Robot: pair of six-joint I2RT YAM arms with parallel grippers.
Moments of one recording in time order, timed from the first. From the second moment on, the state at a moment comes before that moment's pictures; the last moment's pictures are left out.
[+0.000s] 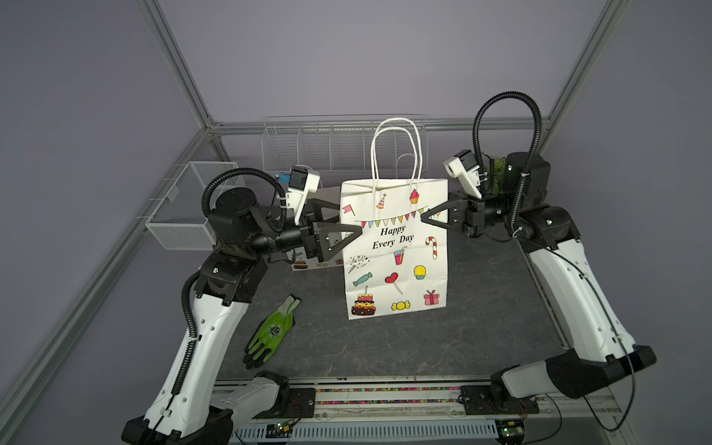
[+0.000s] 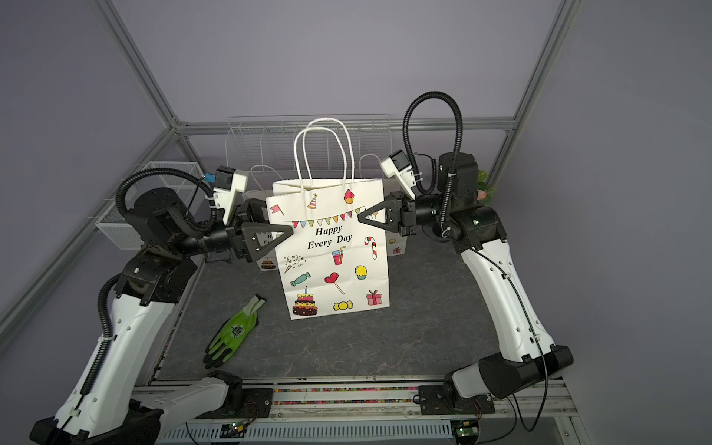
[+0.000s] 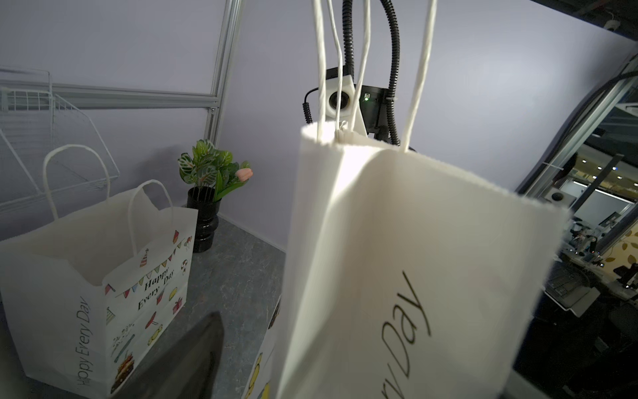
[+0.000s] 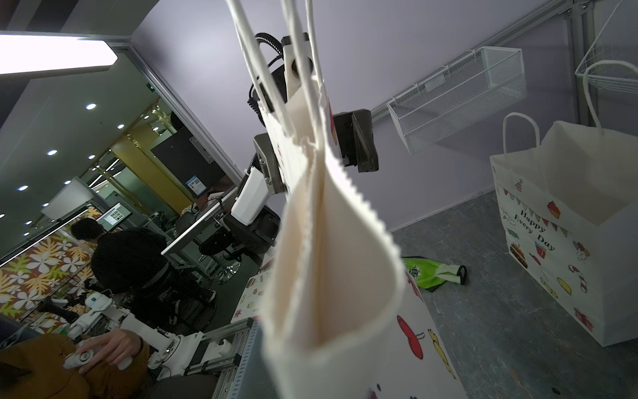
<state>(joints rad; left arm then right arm) -0.35 1.14 1.53 -0.38 1.02 -0.36 0.35 1.46 1.88 -0.69 -1.34 0.29</state>
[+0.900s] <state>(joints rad) -0.35 1.14 1.42 -0.34 1.03 -0.39 0.33 1.33 1.76 -0.67 -1.32 0.28</state>
